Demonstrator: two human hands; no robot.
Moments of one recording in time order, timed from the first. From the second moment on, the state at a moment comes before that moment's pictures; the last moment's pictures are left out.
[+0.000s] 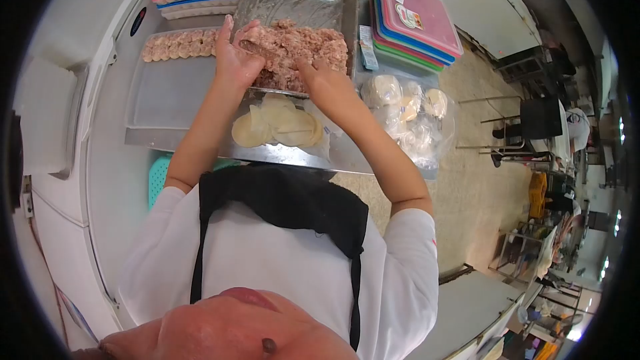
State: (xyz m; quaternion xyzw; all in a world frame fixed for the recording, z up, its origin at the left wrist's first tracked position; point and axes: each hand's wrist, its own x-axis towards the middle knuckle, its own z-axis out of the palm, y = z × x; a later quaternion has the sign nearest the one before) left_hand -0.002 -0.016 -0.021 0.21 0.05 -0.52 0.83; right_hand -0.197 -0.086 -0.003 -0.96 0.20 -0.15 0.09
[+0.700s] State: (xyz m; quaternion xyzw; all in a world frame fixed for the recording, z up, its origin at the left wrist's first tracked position) left_hand 0.048 0.005 0.023 0.54 -0.76 -0.30 0.20; right_hand -0.214 -0.108 -0.008 -0.89 0.14 -0.11 0.41
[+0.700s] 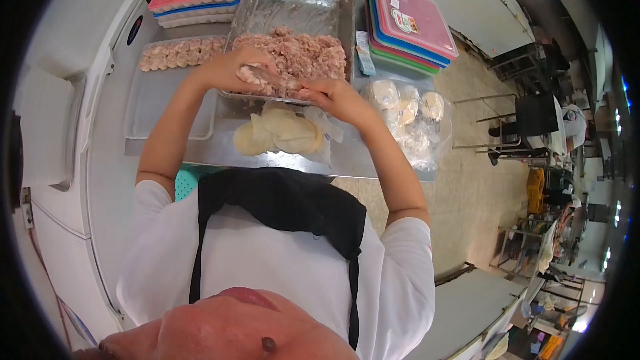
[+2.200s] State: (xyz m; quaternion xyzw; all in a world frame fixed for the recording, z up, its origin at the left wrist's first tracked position) left_hand 0.050 -0.014 -0.060 0.54 -0.71 -0.21 0.41; right_hand -0.228 -0.085 0.008 -0.94 0.23 -0.19 0.15
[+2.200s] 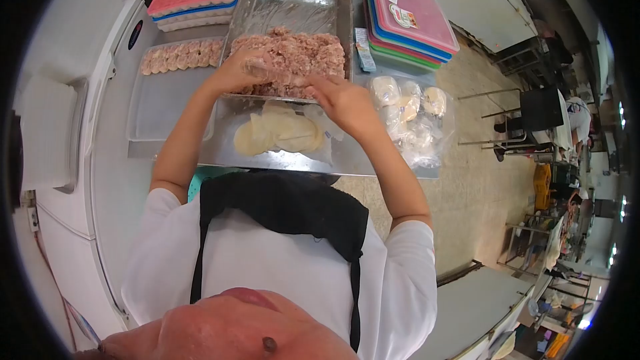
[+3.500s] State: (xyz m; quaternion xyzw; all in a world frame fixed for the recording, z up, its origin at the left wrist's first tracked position) left_hand 0.111 0.077 -0.044 0.74 -0.53 -0.11 0.39; right_hand -0.181 -0.093 -0.070 -0.86 0.23 -0.19 0.41
